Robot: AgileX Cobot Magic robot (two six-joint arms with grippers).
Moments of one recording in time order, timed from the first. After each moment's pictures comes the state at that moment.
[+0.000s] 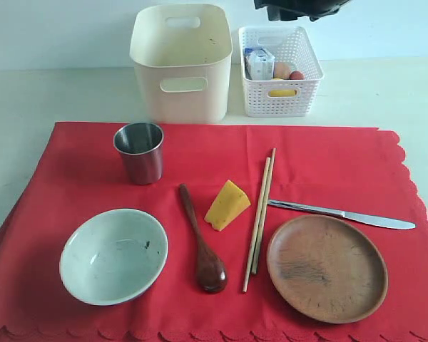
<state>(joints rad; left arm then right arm) 0.04 0.24 0.00 0.02 0.16 -0.06 0.28 1.90 -1.55 0.23 0.44 -0.19</state>
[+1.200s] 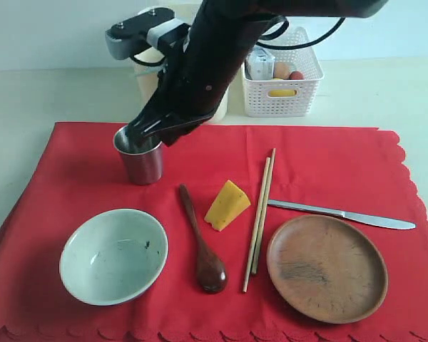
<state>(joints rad) 0.04 0.24 0.00 0.02 0.16 -0.06 0.71 1.94 -1.55 0.25 0.87 -0.30</state>
